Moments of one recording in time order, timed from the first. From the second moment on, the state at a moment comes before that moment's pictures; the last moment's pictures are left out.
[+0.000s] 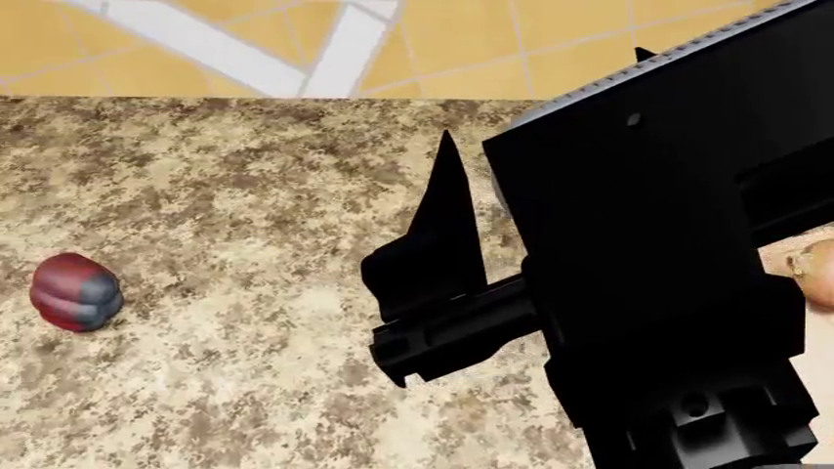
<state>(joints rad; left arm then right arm) -0.99 -1.23 -0.17 0.78 -1.92 -0.88 -0.82 1.54 0.92 -0.79 -0.78 1.84 0.88 1.21</state>
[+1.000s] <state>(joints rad) -1.45 -0.97 0.44 0.29 -2.11 -1.20 -0.75 1.56 0.94 -0.79 -0.75 1.83 0.90 1.20</state>
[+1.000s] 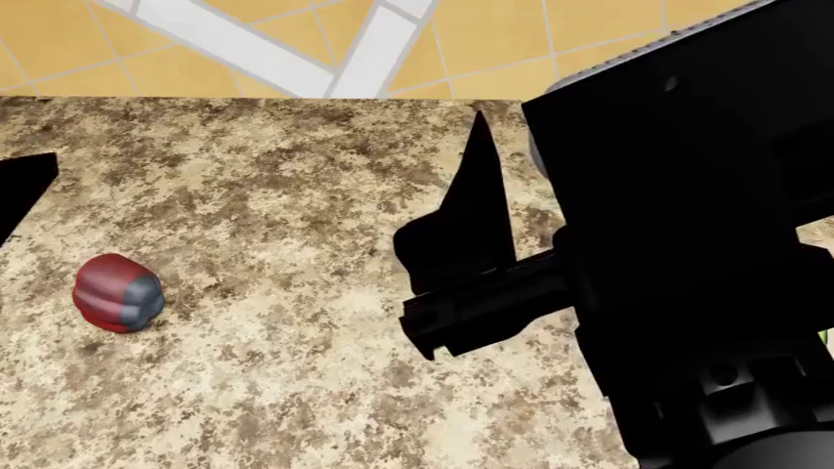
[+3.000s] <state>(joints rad) -1.25 -0.74 0.76 -0.13 -1.41 -1.07 -0.33 1.47 1.00 -0.77 -0.80 1.79 0.84 1.18</state>
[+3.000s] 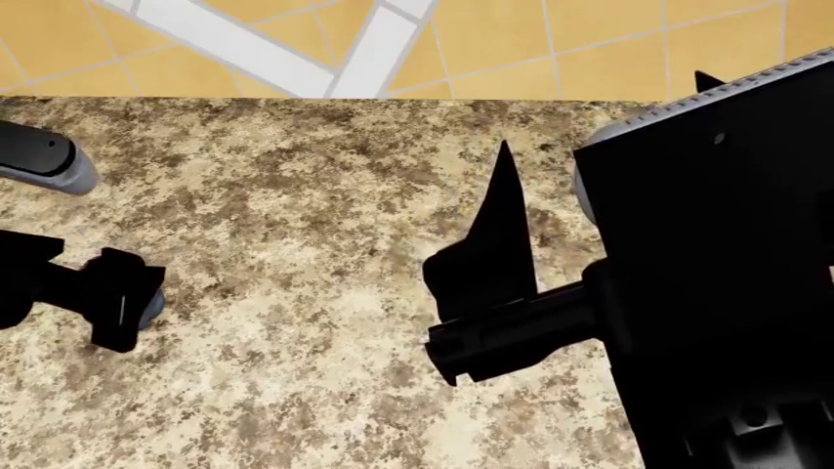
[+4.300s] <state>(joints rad) -1.12 -0.95 0.61 0.36 -1.65 -0.94 -0.60 1.47 1.02 -0.75 -0.81 1.79 0.83 1.18</state>
